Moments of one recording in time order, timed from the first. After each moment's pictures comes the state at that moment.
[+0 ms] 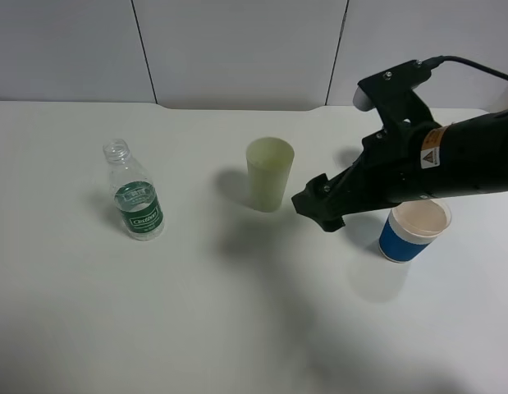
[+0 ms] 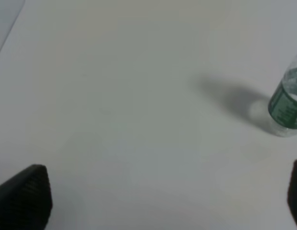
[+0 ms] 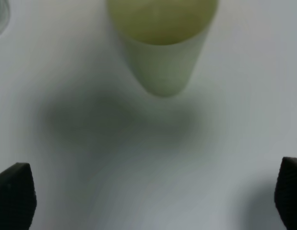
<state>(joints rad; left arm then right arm) 0.00 -0.01 -0.51 0.07 1.06 -0.09 0.62 1.26 -0.61 -0.01 0.22 0.00</state>
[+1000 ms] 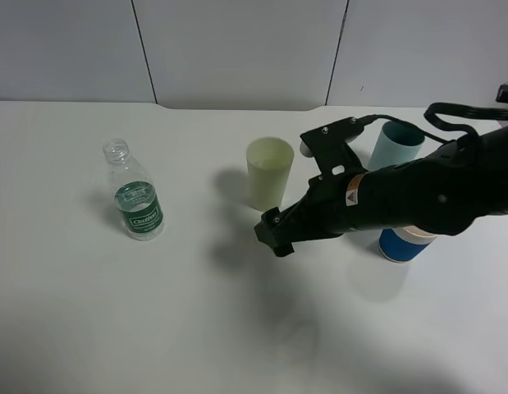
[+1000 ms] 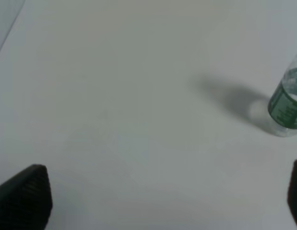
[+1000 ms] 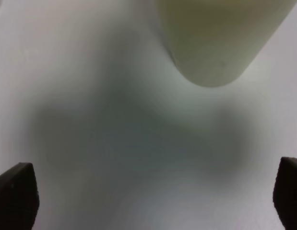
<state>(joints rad) 0.00 -0.01 -0.51 0.07 1.06 -0.09 0.72 1.59 -0.61 0.14 -0.06 0.05</state>
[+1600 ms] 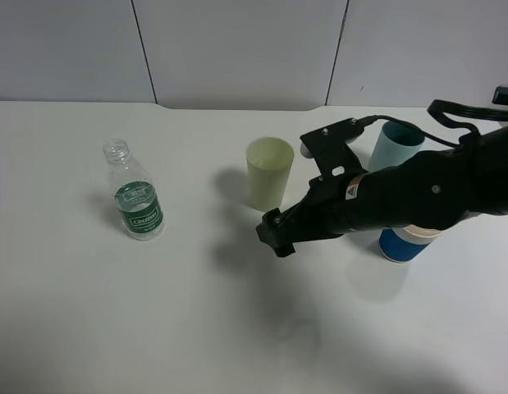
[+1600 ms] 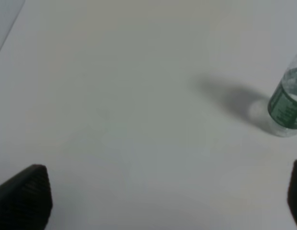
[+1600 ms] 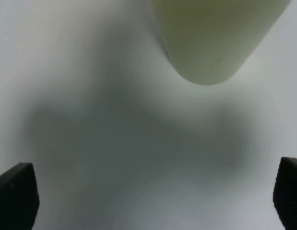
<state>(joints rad) 0.00 -0.01 -0.51 0.07 1.06 -0.09 0.72 1.63 -0.61 0.38 -0.06 -0.25</state>
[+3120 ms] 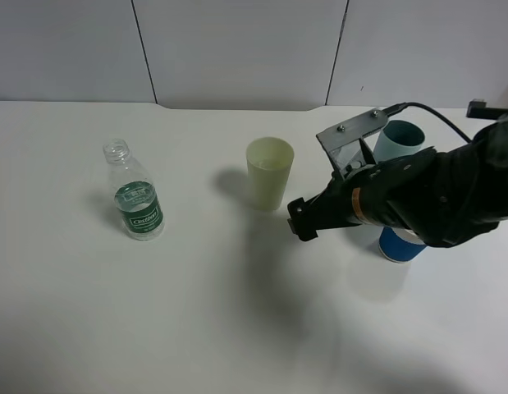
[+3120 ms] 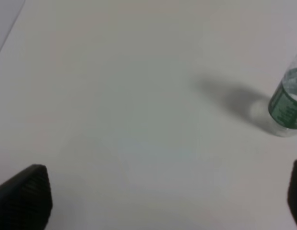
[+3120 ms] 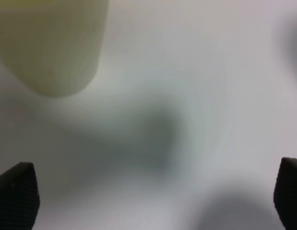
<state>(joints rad) 0.00 -0.01 -0.51 0.07 1.06 -0.09 0.75 1.64 -0.61 -1.67 0.32 1.80</state>
